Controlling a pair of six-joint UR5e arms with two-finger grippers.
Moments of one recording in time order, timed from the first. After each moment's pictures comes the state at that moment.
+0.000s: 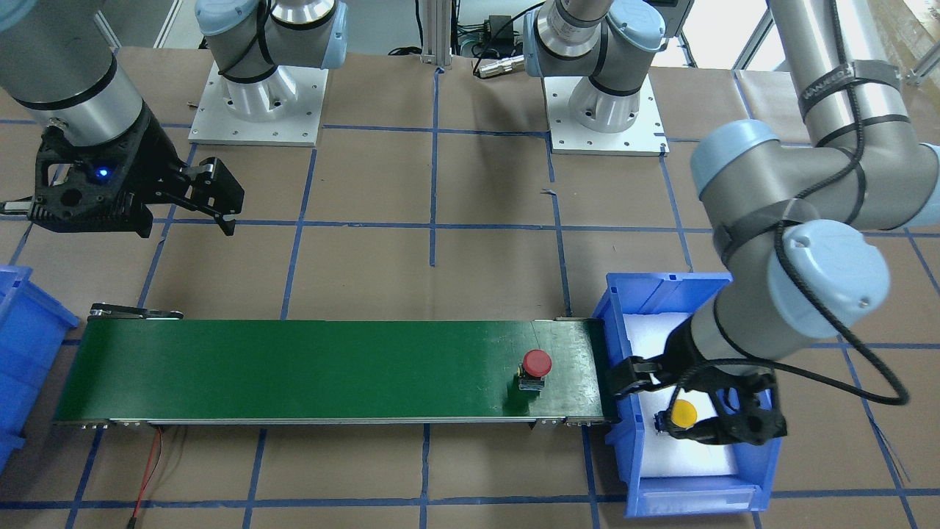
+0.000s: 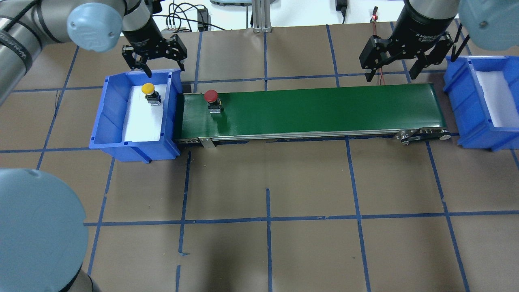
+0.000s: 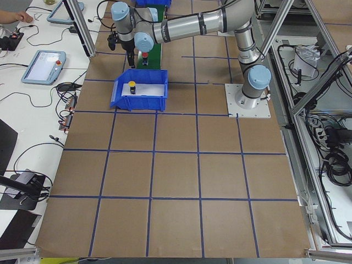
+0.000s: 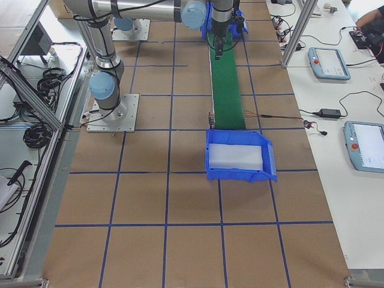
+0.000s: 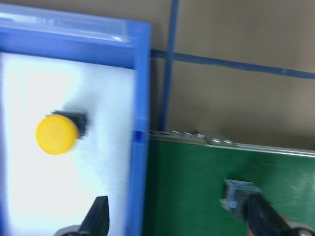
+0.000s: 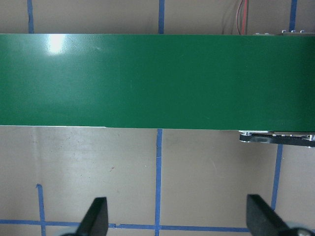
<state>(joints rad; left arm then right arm) -1.46 -2.06 -1.31 -1.36 1.51 0.00 1.51 -1.47 1.51 -1.60 -1.54 -0.09</state>
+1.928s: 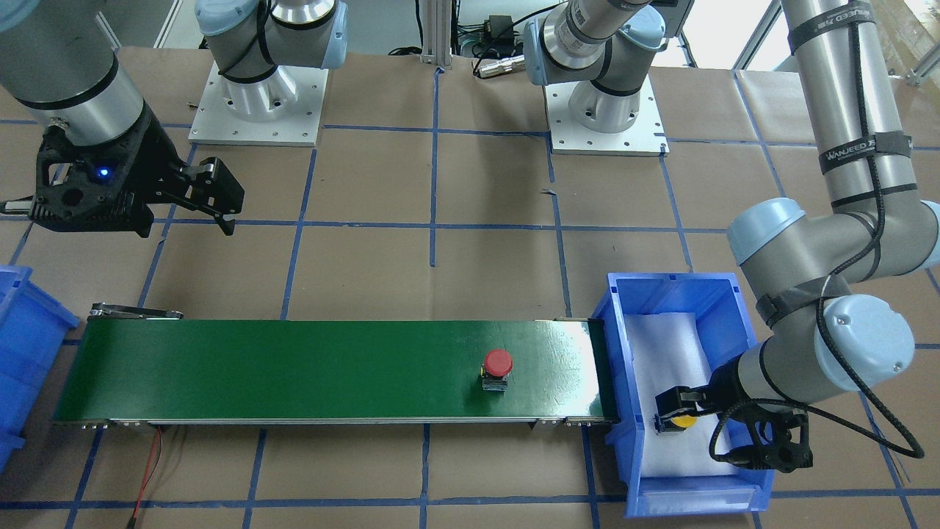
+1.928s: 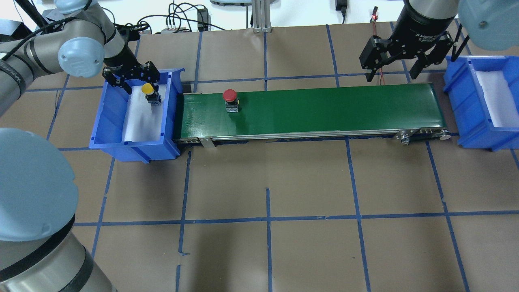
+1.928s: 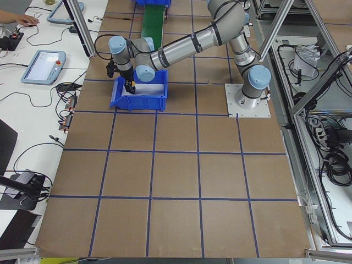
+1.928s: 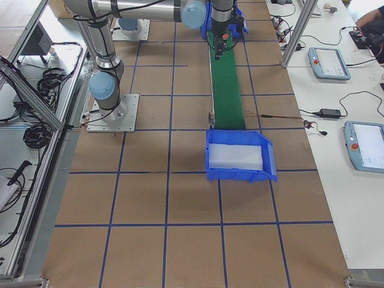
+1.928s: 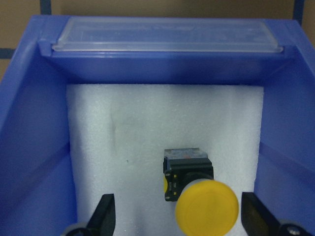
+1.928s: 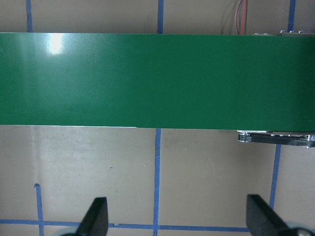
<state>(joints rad) -1.37 -2.15 -1.41 -1.21 1.52 0.17 1.51 -1.47 1.50 -1.60 -1.55 -0.09</state>
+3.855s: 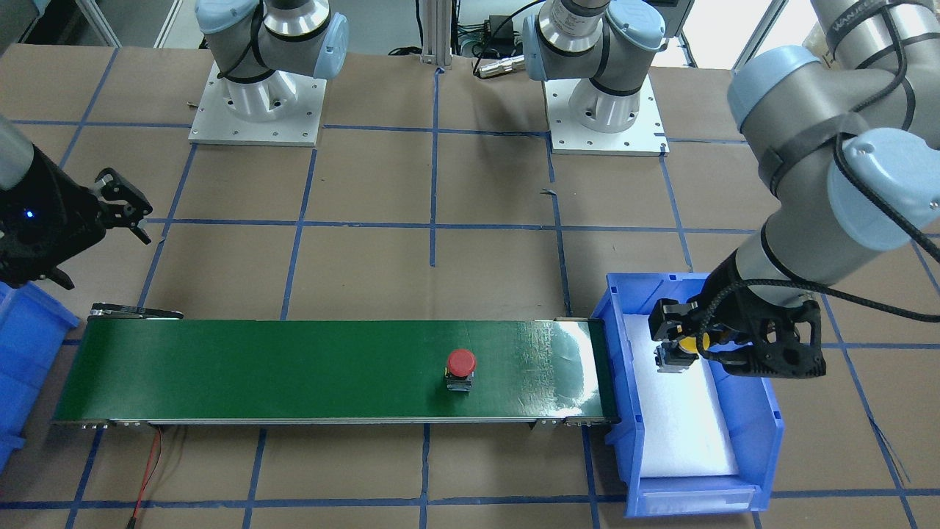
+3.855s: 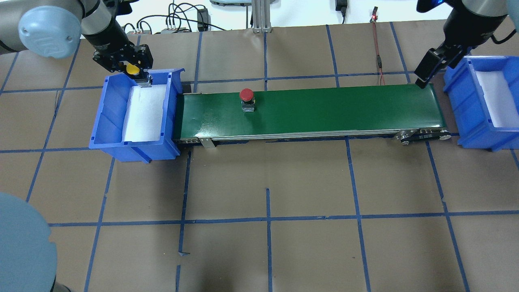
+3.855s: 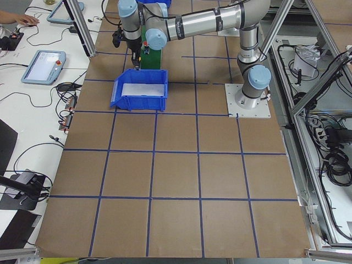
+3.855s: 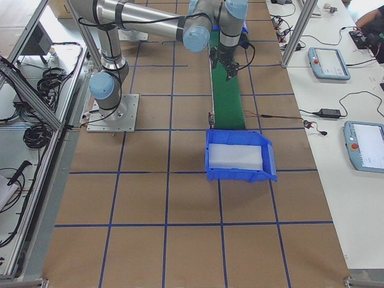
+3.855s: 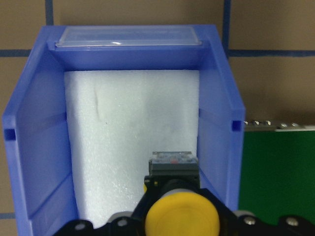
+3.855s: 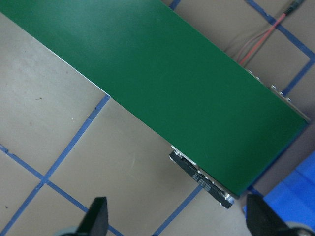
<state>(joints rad) -1.47 -1.90 -1.40 -1.42 1.52 0.12 1.34 -1.39 1.51 -1.62 -1.54 -1.00</state>
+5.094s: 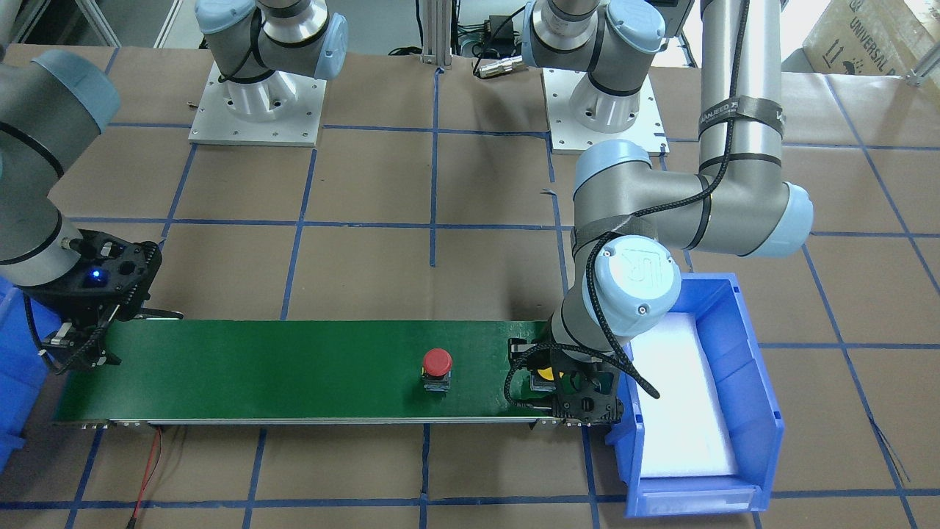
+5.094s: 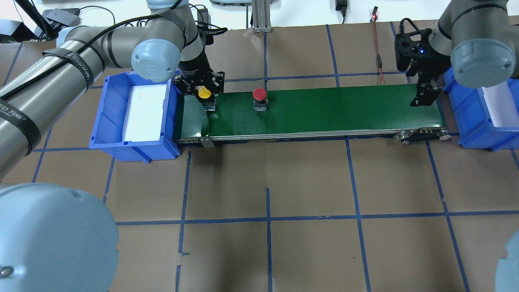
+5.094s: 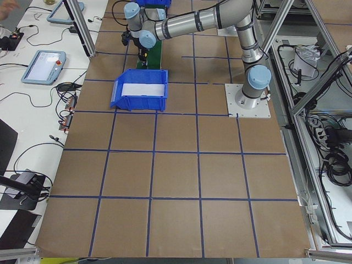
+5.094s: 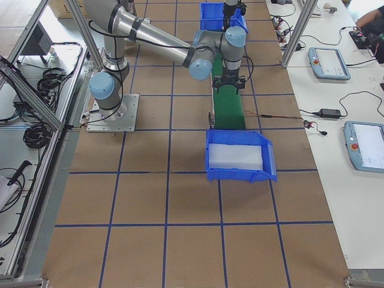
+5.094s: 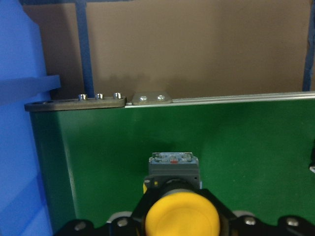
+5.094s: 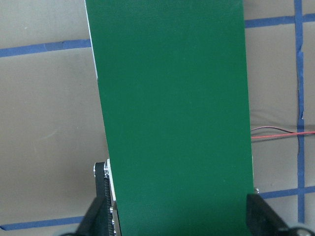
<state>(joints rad) -1.67 -2.09 -1.42 -1.29 1.52 -0.07 1.33 -1.31 1.68 -2.00 -1.57 -1.71</state>
